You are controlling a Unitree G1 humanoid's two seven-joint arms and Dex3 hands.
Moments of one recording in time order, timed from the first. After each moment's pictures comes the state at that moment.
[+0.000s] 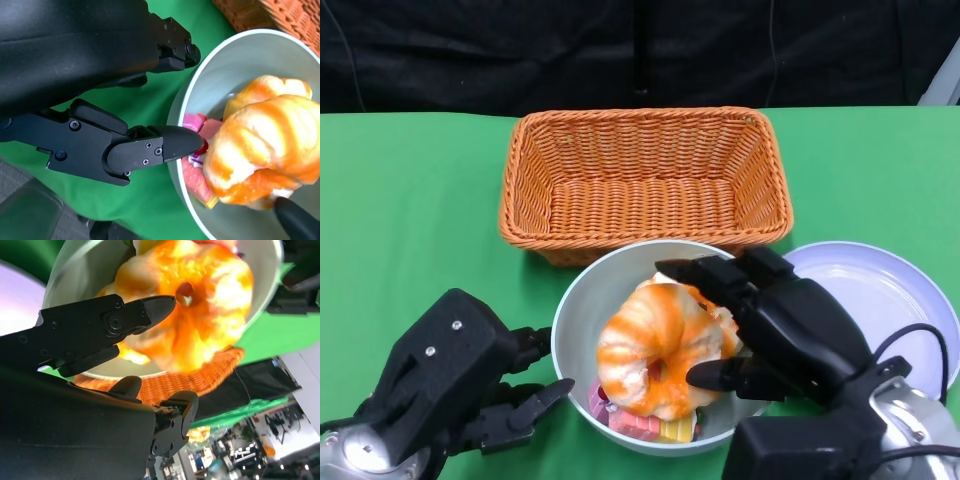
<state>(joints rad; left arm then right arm) 0.00 0.37 -0.21 -0.29 -0.04 0.67 -0.33 -0.16 -0.18 0.39 0.02 -0.77 -0.18 0.01</state>
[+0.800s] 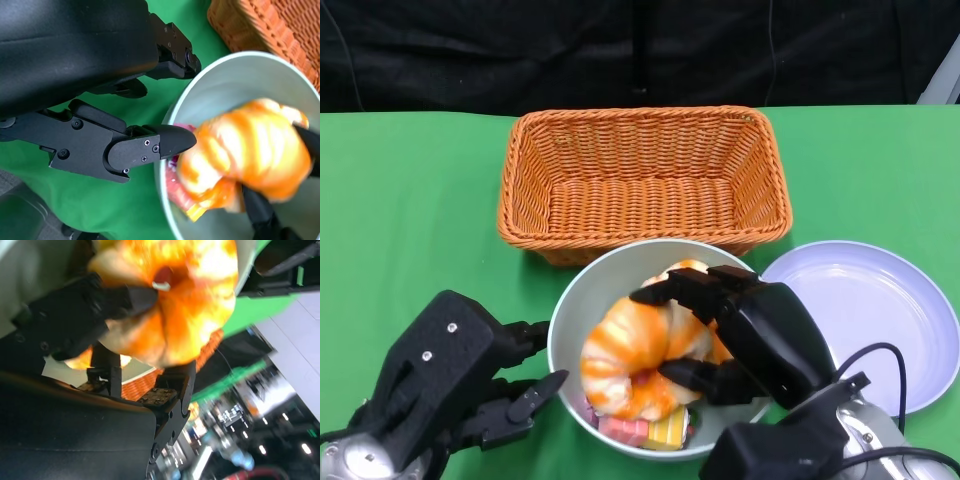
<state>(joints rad) 0.03 0.31 -0.15 -0.33 -0.01 0.68 -0.28 -0.25 -0.10 0.45 0.34 -0.71 -0.45 -0.42</state>
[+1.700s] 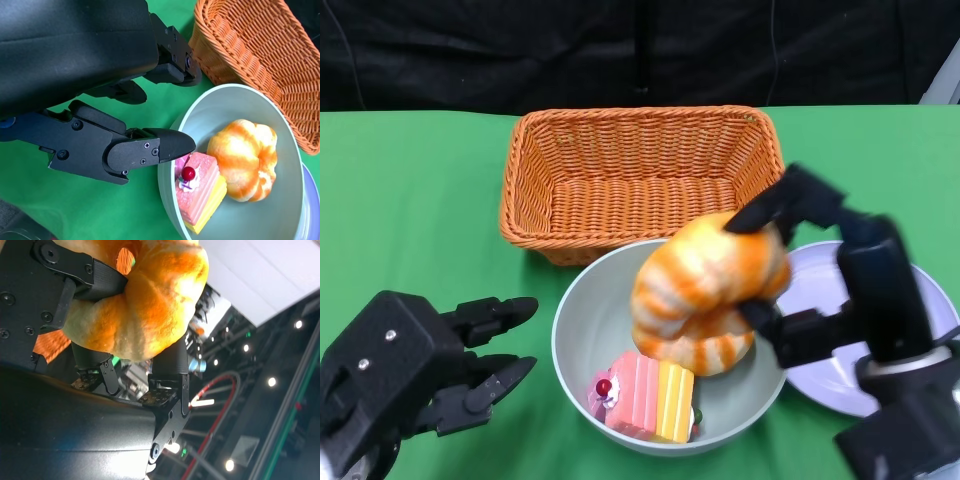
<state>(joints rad) 0.08 0.38 -0.04 -0.38 -0.01 0.52 -0.35 -0.15 -0.11 0.19 -0.05 -0.36 -0.51 -0.26</state>
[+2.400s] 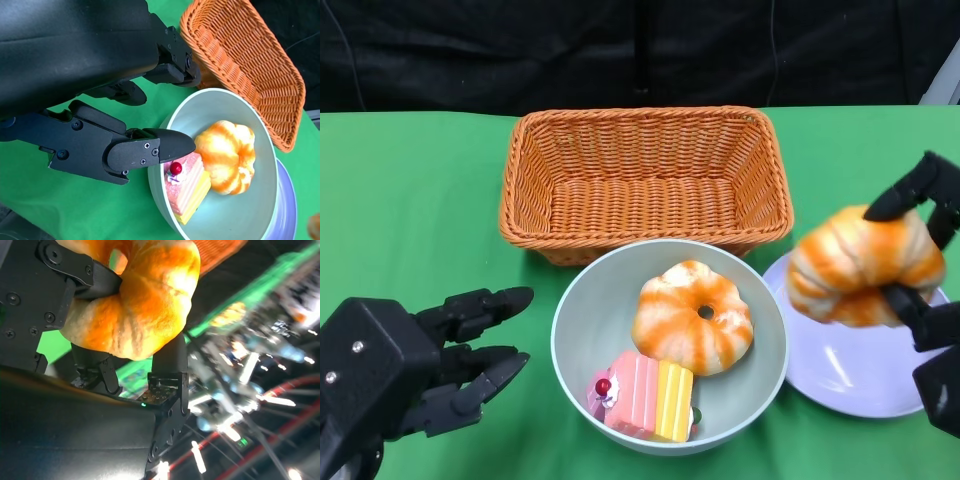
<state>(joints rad) 0.13 0.39 0.01 -0.46 -0.05 0.50 -0.36 -0.07 -0.29 -0.04 -0.10 -0.50 -0.27 -0.15</state>
